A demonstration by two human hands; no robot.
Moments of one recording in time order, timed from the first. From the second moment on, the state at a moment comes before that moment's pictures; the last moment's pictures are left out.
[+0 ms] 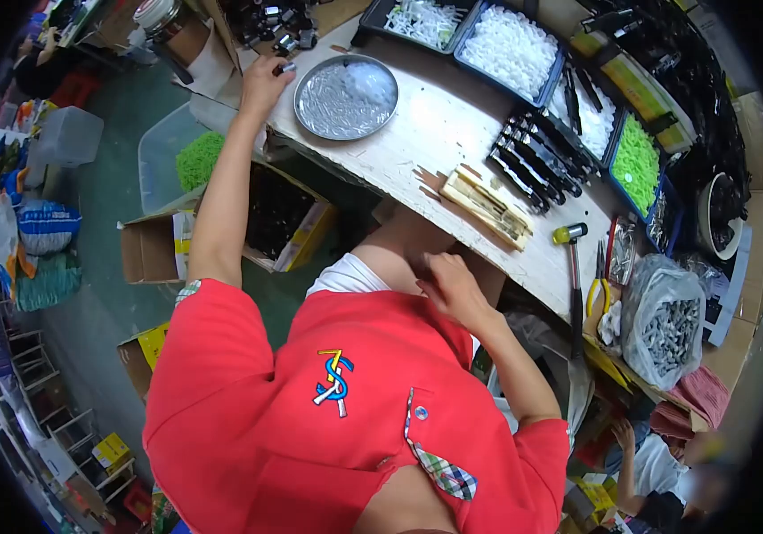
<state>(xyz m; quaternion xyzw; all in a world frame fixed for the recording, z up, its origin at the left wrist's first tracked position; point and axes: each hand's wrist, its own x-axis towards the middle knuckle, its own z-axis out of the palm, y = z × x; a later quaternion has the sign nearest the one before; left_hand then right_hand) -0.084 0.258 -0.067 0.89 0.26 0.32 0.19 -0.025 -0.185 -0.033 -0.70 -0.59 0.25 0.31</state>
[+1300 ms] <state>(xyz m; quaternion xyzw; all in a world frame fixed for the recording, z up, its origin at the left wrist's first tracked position) -0.002 0.009 -0.014 0.85 0.12 0.00 0.51 0.043 -0.176 -0.031 -0.79 -0.43 -0.12 0.42</state>
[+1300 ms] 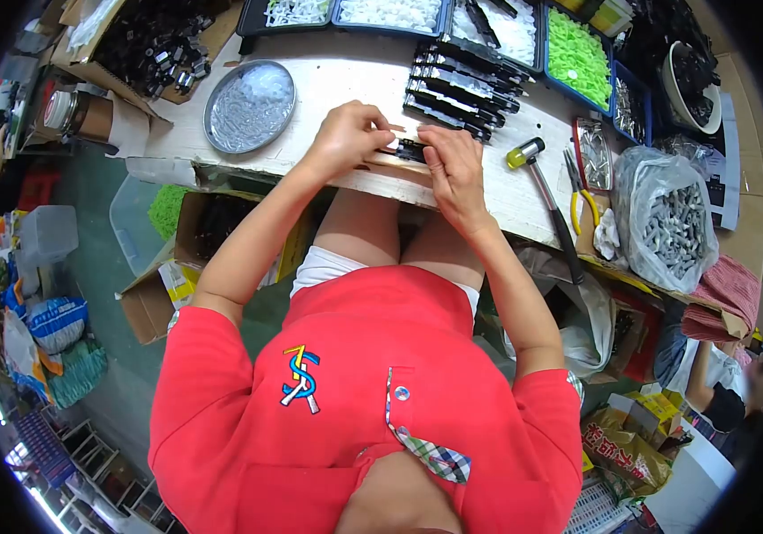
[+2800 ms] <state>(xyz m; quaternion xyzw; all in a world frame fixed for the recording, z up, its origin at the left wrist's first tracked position) 0.138 0.075 0.028 0.58 0.18 0.08 0.79 0.178 -0.349 -0.004 -0.95 -0.10 -0.13 0.25</state>
